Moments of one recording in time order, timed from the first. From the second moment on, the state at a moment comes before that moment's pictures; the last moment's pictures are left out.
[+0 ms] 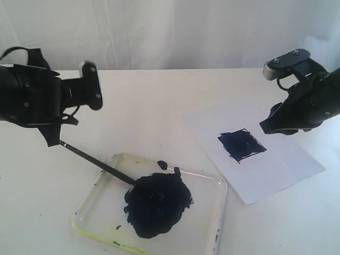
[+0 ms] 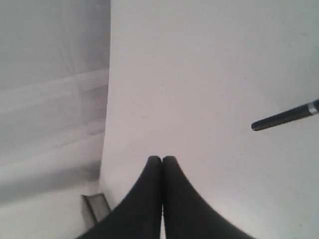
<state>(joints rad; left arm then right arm) -0.63 1.63 -0.99 1.26 0.82 -0.29 0.05 1.57 -0.99 0.47 0.60 -0.77</state>
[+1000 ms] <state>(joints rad) 0.03 1.52 -1.09 -0.11 0.94 0.15 -0.07 1.66 -1.15 0.13 0.97 -0.16</state>
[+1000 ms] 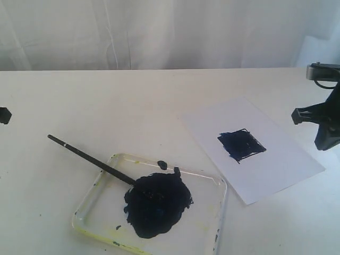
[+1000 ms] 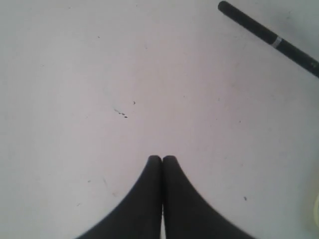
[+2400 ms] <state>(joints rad) 0.01 0.54 -0.90 0.02 1.01 0.11 0.05 0.63 -0.92 0.10 0.91 -0.28</state>
